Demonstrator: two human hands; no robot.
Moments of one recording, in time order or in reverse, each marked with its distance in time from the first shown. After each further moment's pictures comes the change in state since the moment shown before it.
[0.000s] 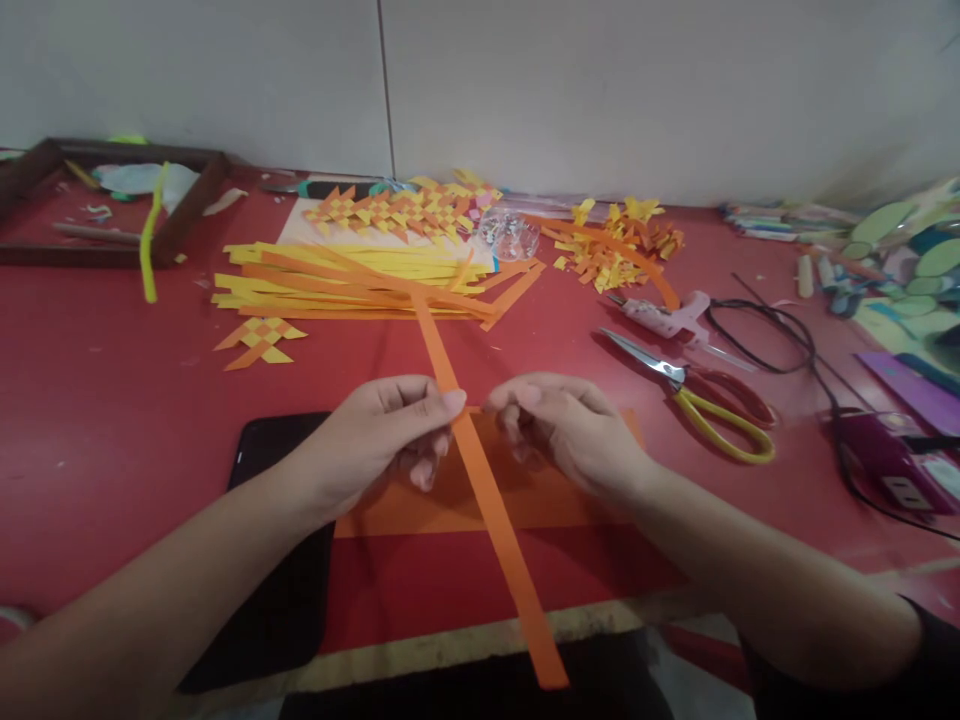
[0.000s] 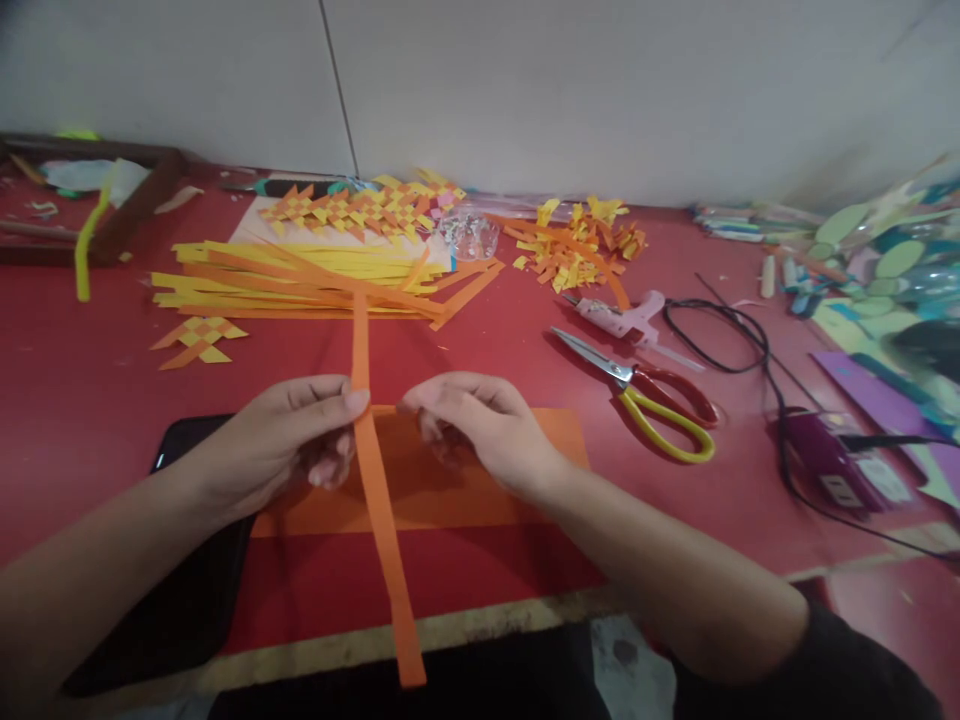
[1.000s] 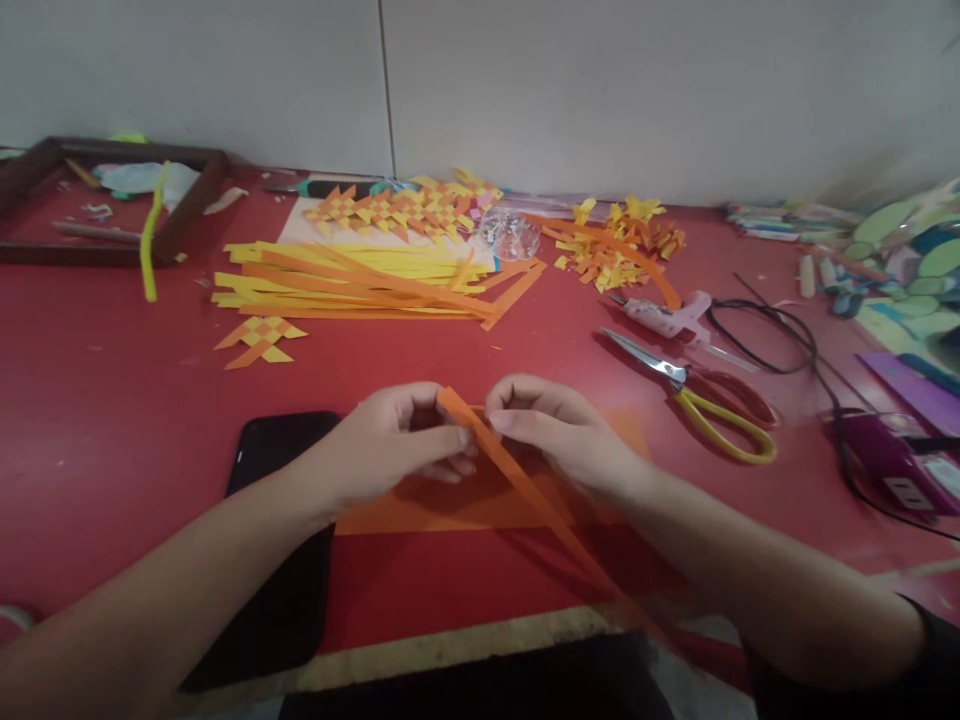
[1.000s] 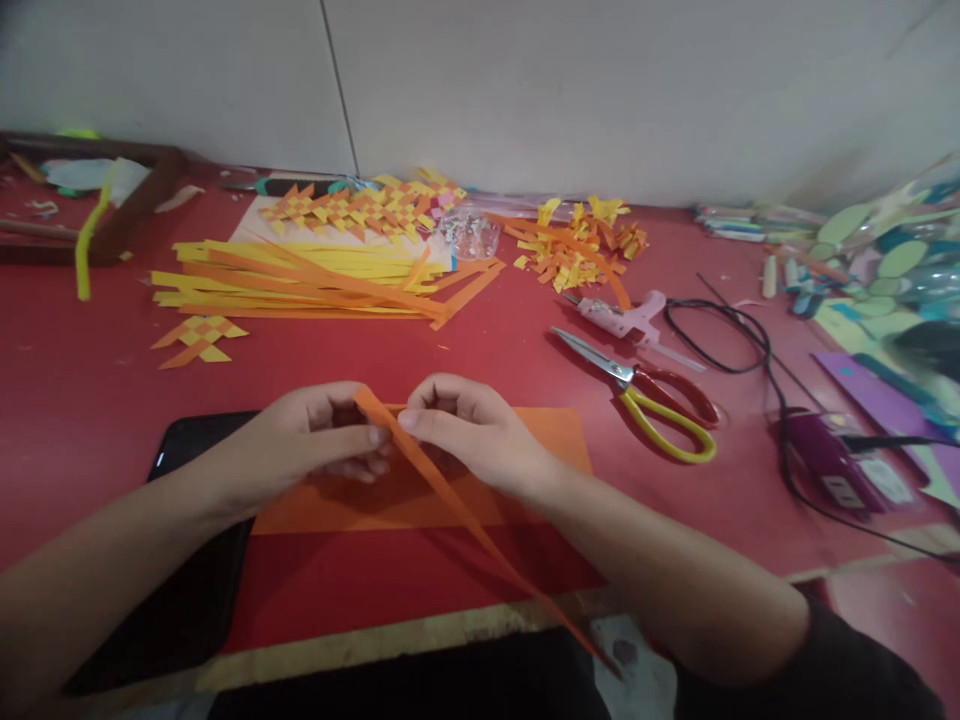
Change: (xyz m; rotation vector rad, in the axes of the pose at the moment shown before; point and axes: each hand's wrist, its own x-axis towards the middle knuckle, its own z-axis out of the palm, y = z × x) left_hand 0.002 -0.007 0.002 0.137 -0.031 -0.092; right_hand -0.001 -0.004 0.005 -0.205 -0.052 0.014
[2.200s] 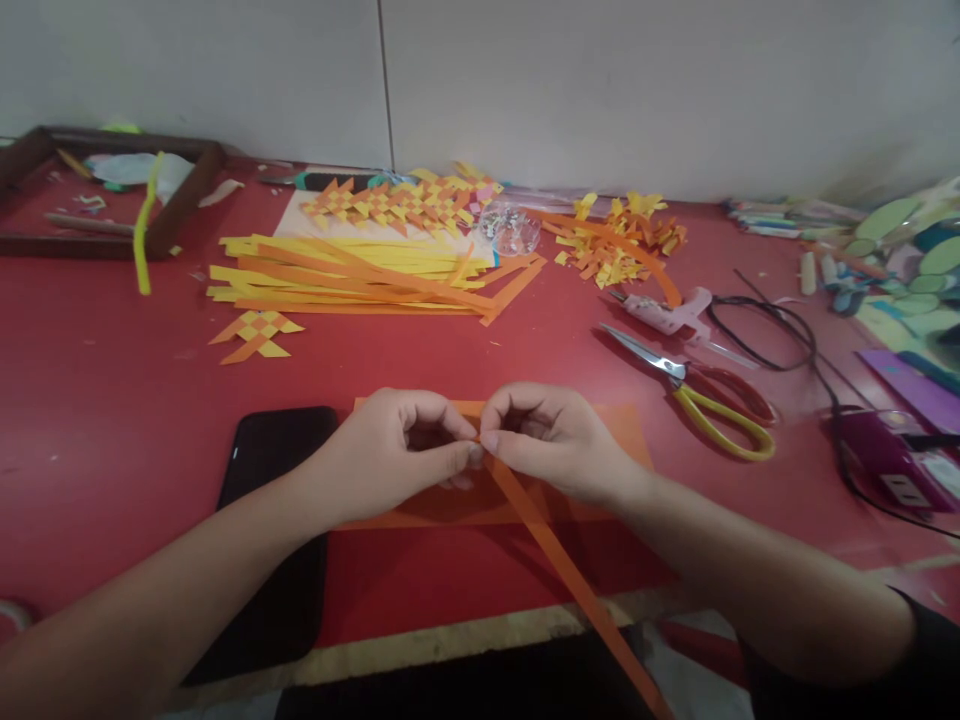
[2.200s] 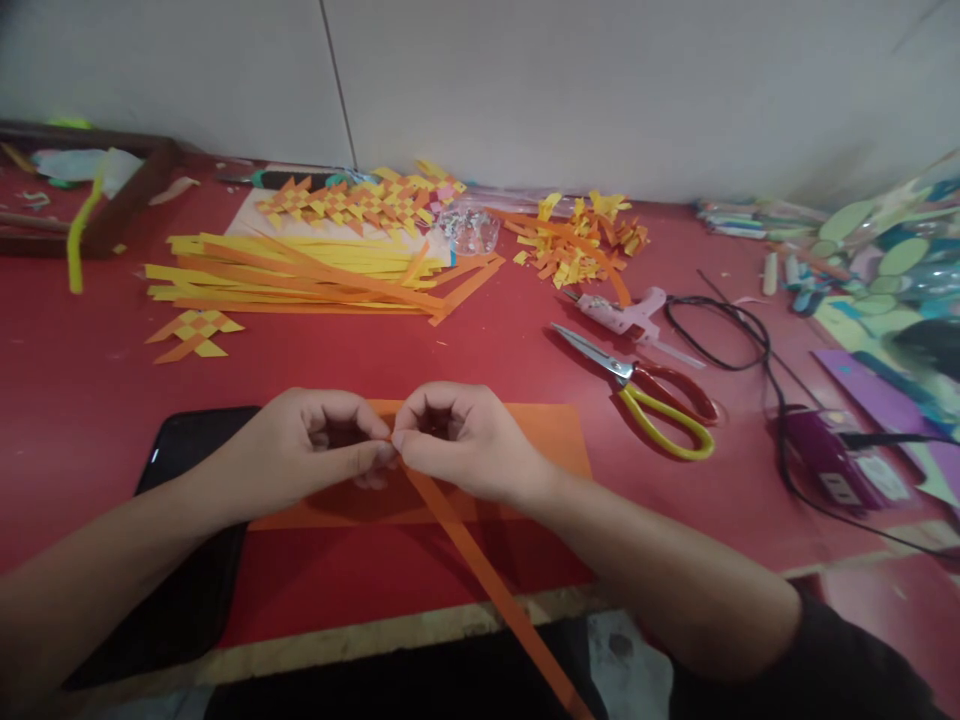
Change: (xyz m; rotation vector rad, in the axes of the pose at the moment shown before) left_hand -0.005 -0.001 0.003 0.278 -0.002 0.117; right_hand -0.002 0.002 0.006 -0.072 -0.015 -0.034
